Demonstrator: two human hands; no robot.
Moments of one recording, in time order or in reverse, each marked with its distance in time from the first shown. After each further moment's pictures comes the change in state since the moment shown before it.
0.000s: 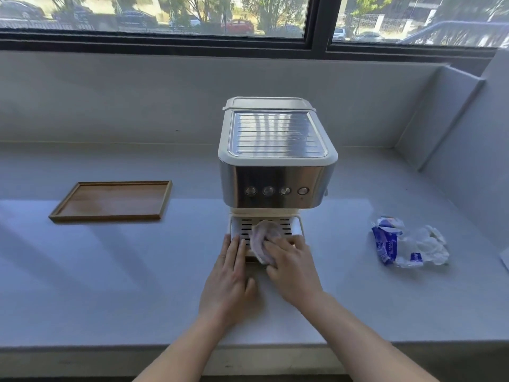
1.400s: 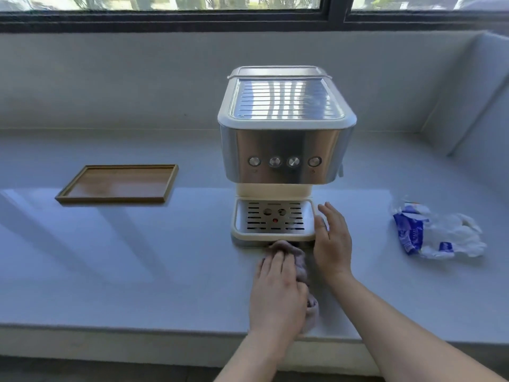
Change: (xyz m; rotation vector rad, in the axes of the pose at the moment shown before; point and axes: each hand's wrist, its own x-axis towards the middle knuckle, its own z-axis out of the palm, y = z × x) left_hand -0.024 0.100 0.017 0.004 0.036 -0.069; right_hand 0.000 0.053 0.014 0.511 0.163 0.630
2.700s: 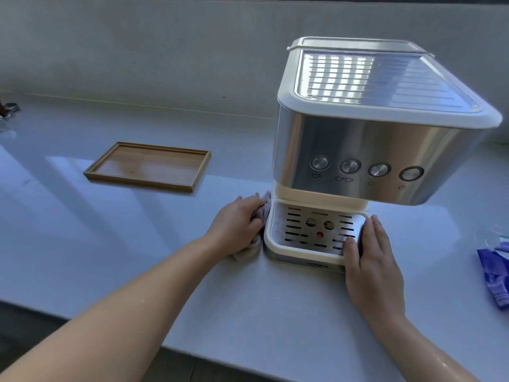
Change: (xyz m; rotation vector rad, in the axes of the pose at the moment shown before) left_hand 0.123 -0.157 -0.058 -0.254 -0.005 -0.030; right_hand 0.006 0.013 0.025 -0.377 -0.128 -0.172
